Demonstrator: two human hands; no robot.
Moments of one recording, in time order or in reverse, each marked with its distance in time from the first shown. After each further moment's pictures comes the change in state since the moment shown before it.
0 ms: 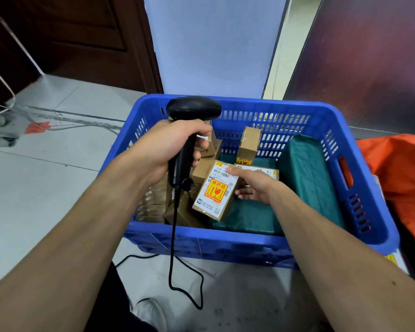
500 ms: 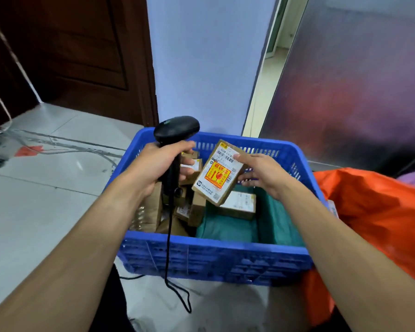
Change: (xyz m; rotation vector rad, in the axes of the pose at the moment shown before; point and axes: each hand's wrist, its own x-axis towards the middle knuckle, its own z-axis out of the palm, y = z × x) left_hand -0.033 0.008 -0.018 -0.099 0.083 0.118; right_hand -0.147 -0.085 -0.015 -0.072 0.106 -0.424
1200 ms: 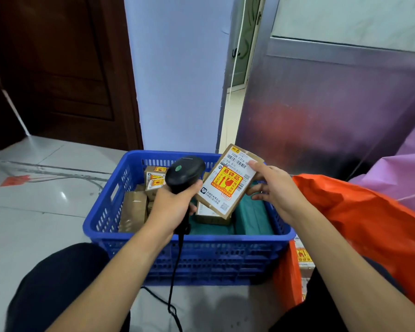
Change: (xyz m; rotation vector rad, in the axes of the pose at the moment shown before) left_hand -0.114 -0.033 0.069 -0.029 0.037 0.102; right_hand -0.159 -0.014 -0.048 0.126 0.226 -0.188
